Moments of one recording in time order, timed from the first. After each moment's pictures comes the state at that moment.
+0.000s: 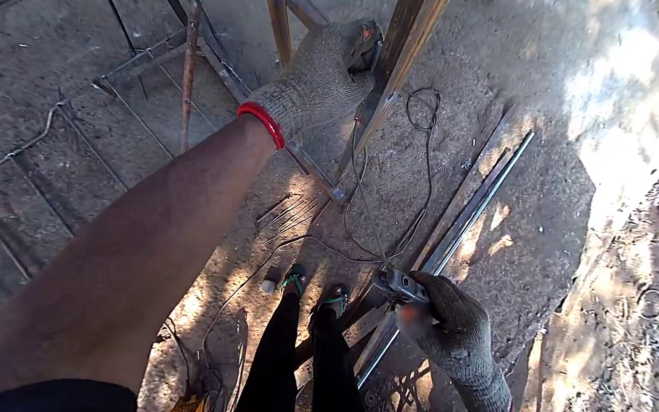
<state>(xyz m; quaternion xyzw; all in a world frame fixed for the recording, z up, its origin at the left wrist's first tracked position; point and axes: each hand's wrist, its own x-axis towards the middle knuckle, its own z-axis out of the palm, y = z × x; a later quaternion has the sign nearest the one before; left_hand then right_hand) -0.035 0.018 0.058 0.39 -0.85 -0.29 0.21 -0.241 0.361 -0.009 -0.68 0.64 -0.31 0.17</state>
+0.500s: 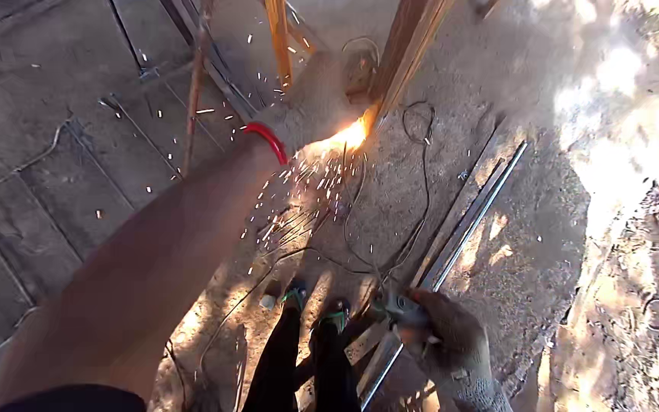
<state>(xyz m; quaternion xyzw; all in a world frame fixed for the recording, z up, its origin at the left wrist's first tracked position) -0.029 0.007 0.045 0.38 -0.87 -0.22 0.20 -0.240 0.363 -0.007 -0.69 0.63 -0.31 0.17</state>
